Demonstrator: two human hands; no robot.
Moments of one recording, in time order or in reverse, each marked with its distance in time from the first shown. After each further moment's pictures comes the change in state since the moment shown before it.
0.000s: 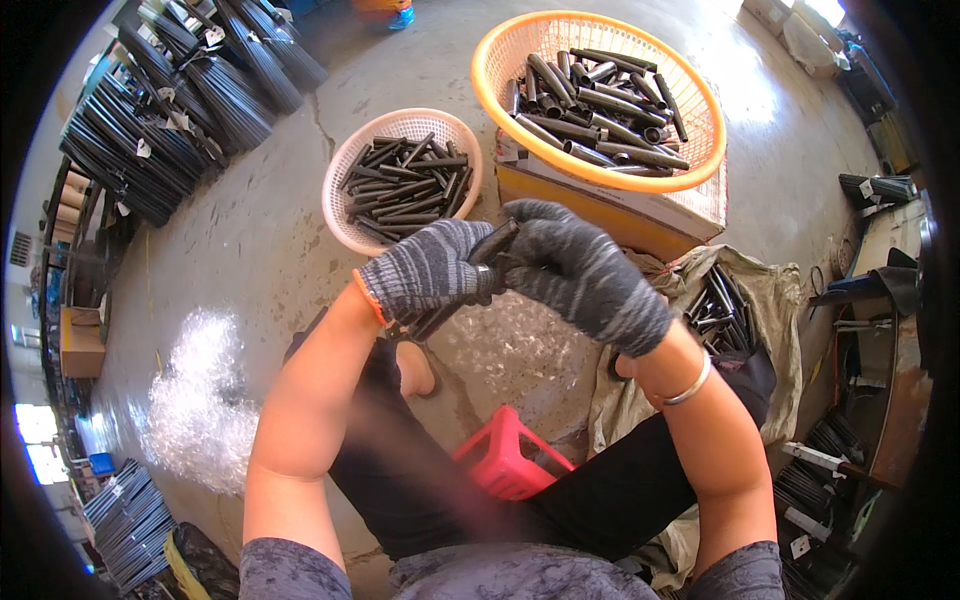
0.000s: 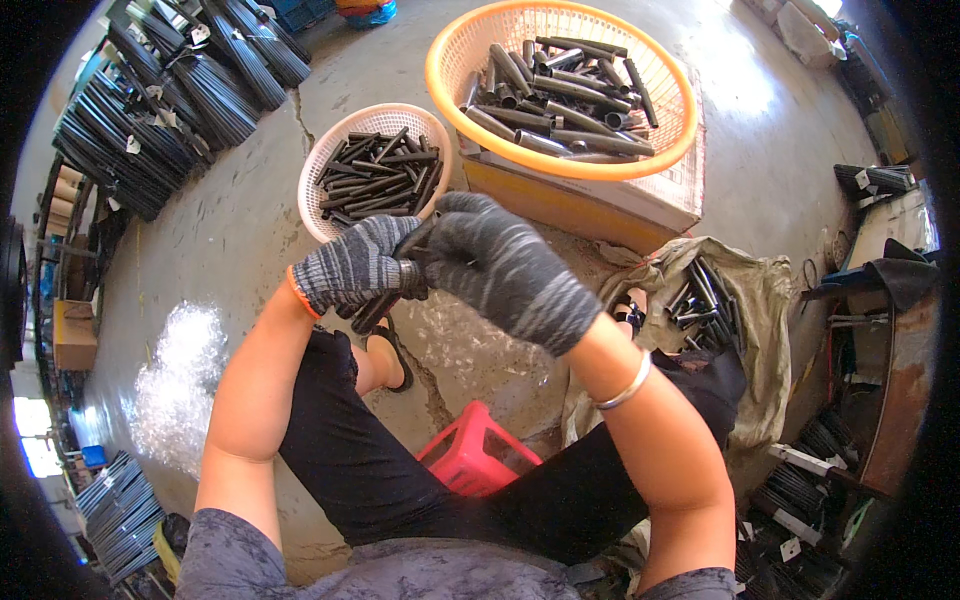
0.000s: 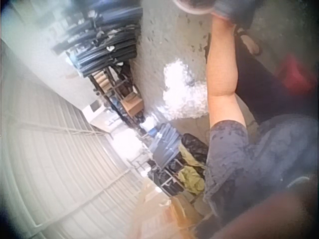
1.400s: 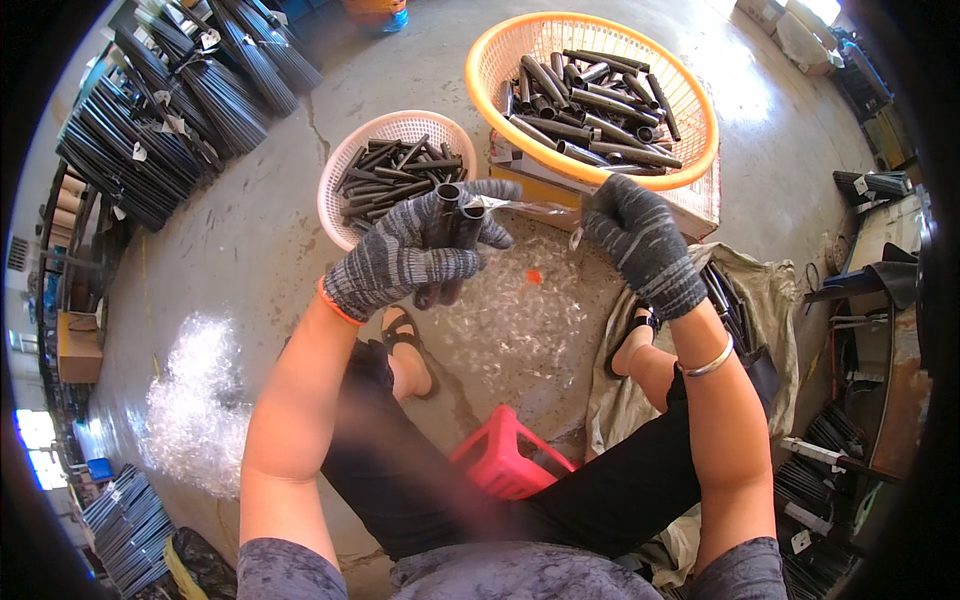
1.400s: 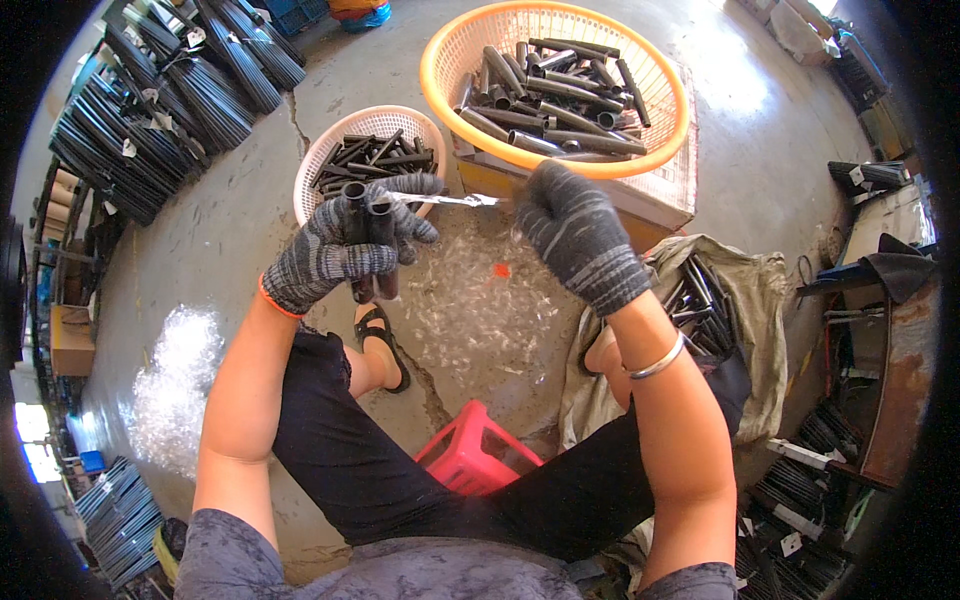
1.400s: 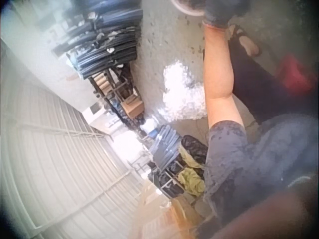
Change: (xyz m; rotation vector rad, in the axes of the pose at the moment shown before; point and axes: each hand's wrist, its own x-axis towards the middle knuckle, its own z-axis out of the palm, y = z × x) left_hand -0.016 -0.002 -0.012 -0.337 0.045 0.233; right_hand -0.015 0.031 -0.051 -0.300 0.227 0.246
